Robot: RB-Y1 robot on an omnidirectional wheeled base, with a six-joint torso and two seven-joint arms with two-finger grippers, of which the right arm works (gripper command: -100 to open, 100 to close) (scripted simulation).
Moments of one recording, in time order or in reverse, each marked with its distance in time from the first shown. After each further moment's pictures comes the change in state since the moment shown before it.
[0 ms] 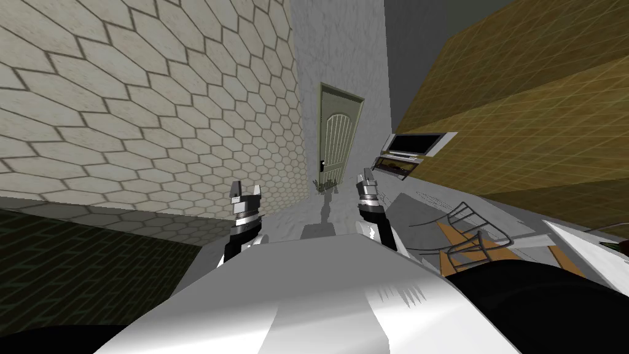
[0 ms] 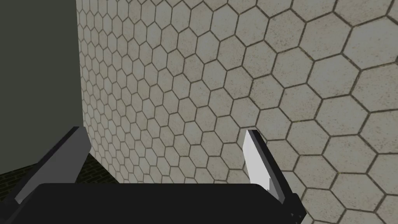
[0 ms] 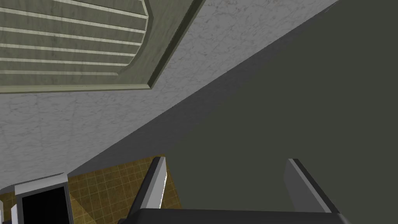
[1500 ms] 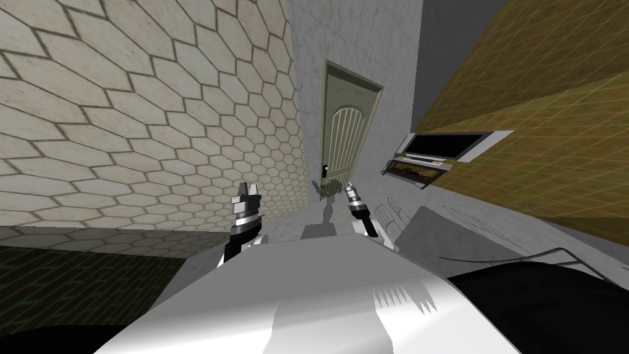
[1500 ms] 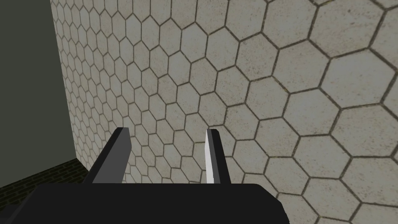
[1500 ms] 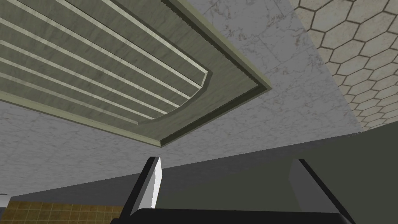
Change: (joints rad) arm -0.115 -0.099 0.022 0.313 0.190 -0.022 0.213
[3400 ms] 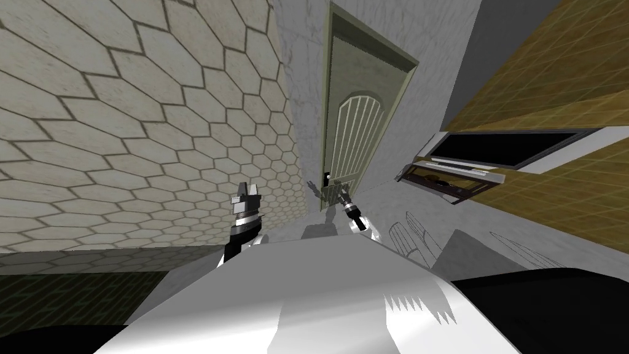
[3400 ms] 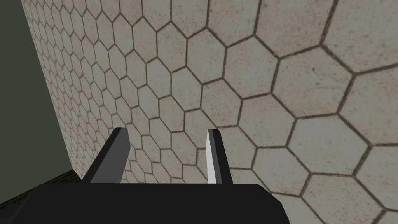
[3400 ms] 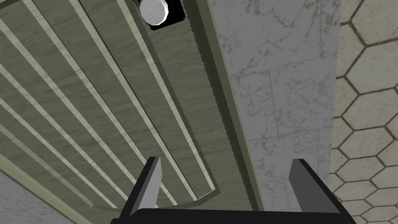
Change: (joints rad) arm -0.150 -0.090 0.024 0.393 0.233 -0.028 0.264
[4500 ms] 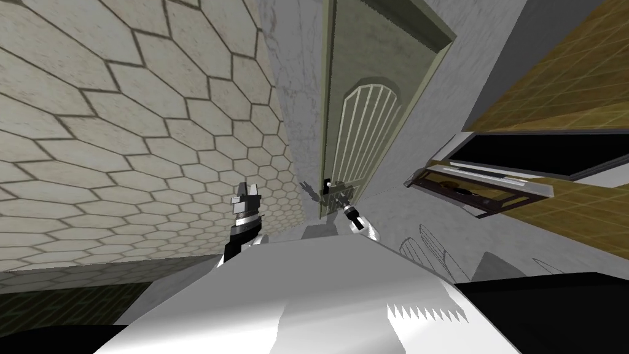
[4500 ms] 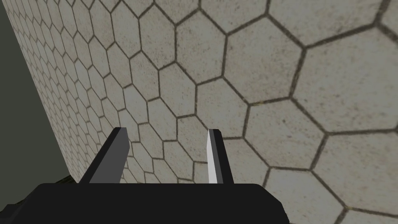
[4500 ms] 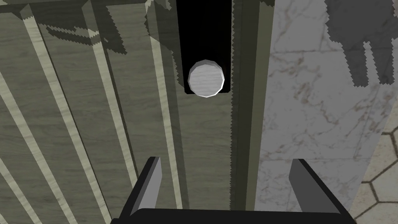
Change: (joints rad) arm -0.071 -0.042 0.014 0.198 0.122 -0.014 0.137
